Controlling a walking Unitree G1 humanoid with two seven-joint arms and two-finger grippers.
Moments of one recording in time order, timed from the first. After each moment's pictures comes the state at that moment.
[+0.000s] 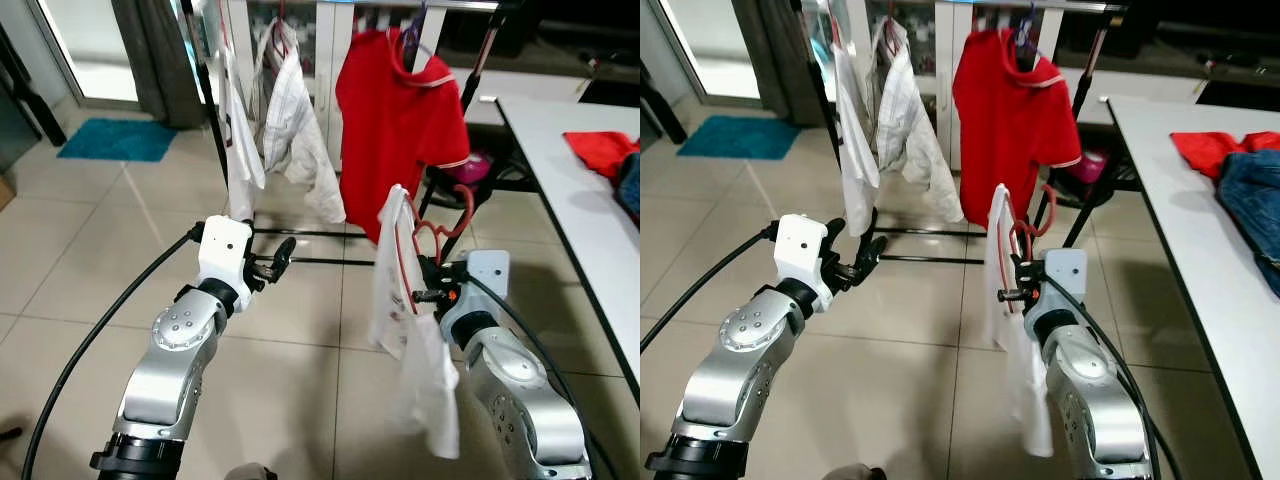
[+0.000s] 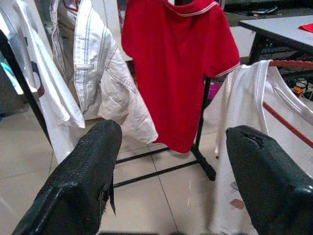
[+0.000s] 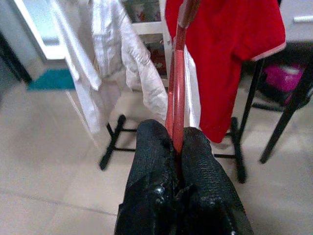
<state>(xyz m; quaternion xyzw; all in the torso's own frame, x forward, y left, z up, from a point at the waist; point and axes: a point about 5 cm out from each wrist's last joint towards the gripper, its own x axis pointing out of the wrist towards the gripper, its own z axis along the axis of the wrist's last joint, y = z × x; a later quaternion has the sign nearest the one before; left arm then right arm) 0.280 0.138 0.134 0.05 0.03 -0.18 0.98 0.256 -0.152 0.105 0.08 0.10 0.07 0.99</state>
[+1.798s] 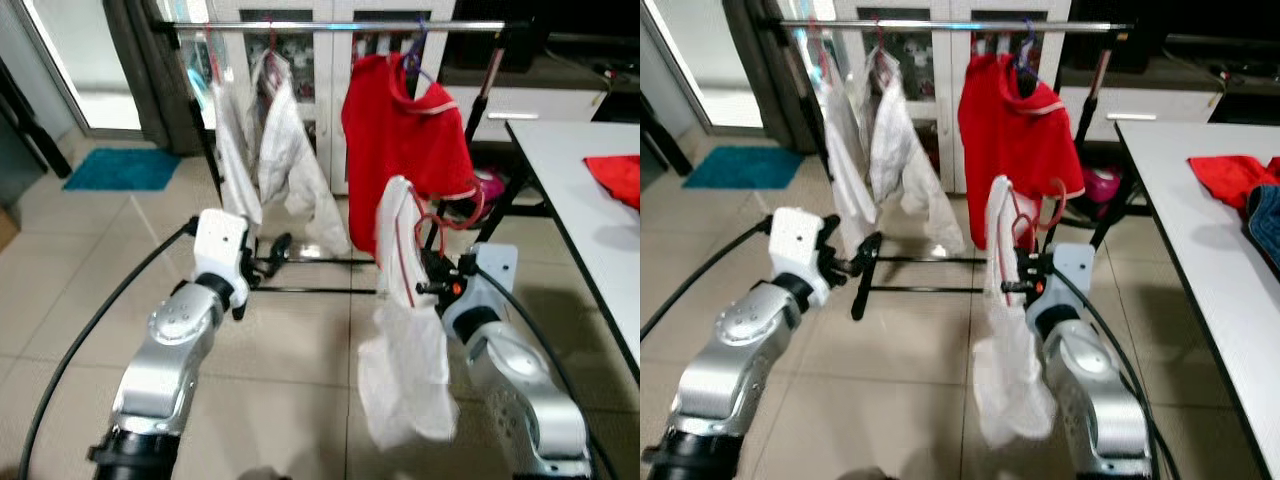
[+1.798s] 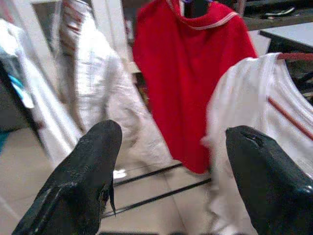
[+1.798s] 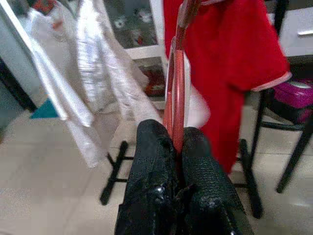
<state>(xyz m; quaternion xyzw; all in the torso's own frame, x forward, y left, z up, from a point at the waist) 0.282 0.130 0.135 0.03 0.05 -0.19 0.98 0.258 -0.157 0.109 0.08 0.10 0.06 0.99</state>
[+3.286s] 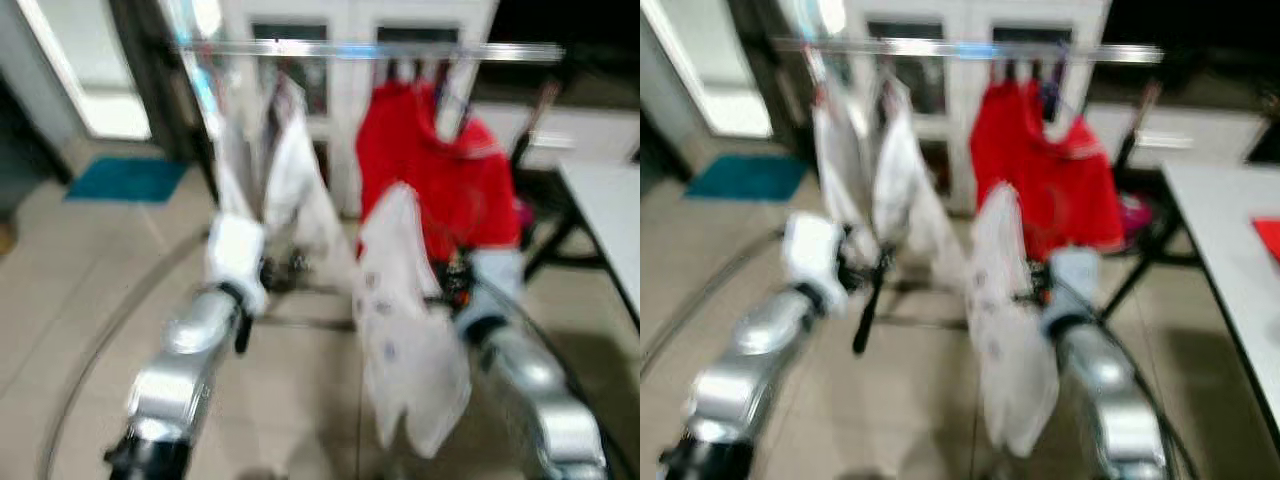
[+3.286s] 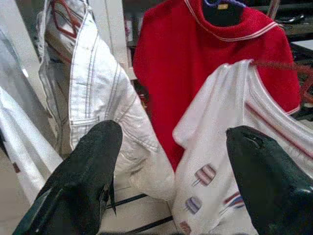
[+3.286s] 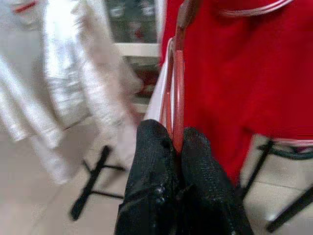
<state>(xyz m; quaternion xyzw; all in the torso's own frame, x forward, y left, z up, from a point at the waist) 0.278 0.119 0.131 0.03 0.05 -0.22 0.97 0.254 -0.167 0.104 0.03 0.11 0.06 0.99</state>
